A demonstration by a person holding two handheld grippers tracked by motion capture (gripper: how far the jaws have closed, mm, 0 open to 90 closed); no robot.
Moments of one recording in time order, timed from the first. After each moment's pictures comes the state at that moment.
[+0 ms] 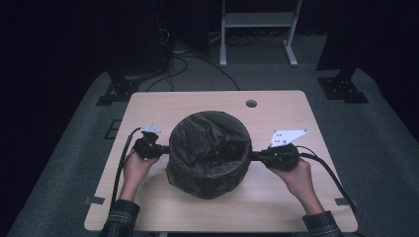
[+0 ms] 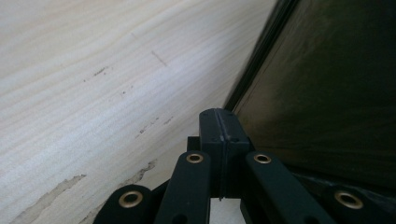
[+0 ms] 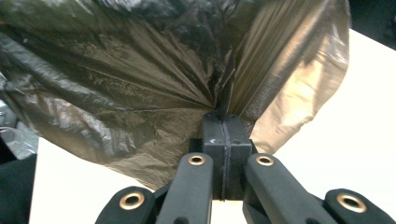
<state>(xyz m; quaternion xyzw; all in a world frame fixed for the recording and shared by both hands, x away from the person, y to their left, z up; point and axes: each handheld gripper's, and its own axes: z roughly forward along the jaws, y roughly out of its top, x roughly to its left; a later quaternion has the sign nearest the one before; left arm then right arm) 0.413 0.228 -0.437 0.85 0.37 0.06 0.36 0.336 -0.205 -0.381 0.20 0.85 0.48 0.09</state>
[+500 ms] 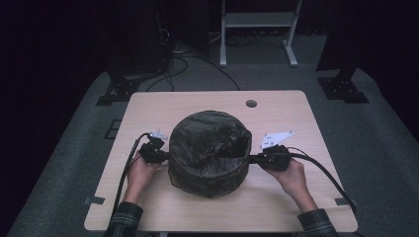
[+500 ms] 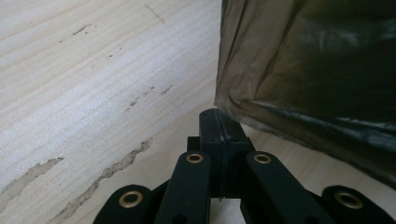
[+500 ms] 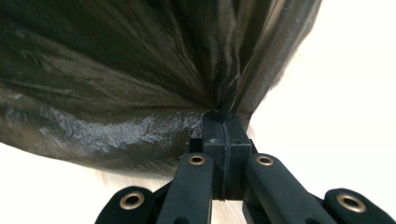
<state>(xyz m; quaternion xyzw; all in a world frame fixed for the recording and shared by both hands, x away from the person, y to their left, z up) 0.412 0.222 -0.458 0.87 0.37 0.06 0.33 0.355 -0.195 -0.415 0.23 0.87 0.42 0.09</state>
